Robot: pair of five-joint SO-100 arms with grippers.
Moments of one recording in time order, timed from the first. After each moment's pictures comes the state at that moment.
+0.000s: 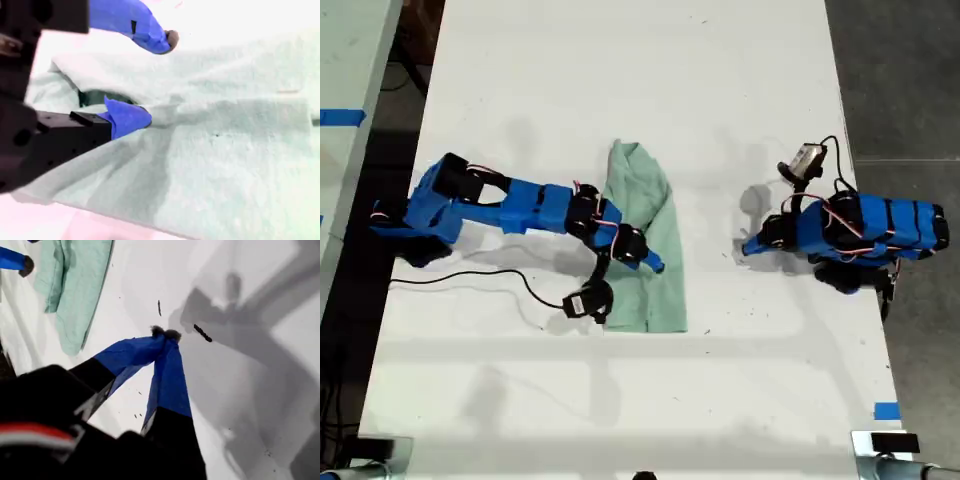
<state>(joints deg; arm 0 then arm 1) -1.1 61.8 55.5 64.9 5.9 5.6 200.6 174.6 76.6 -4.0</state>
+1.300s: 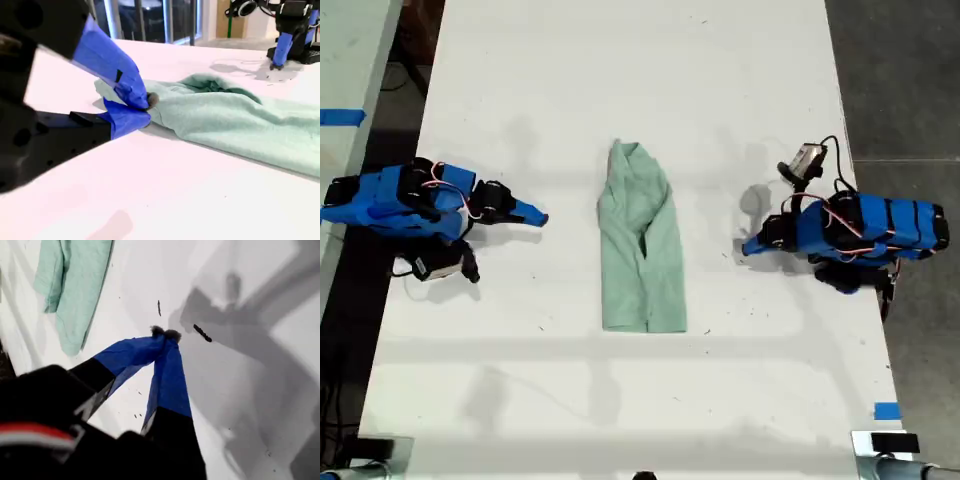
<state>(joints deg) -8.8 205.5 184.7 52.0 3.4 5.6 200.6 174.6 76.6 -4.0</state>
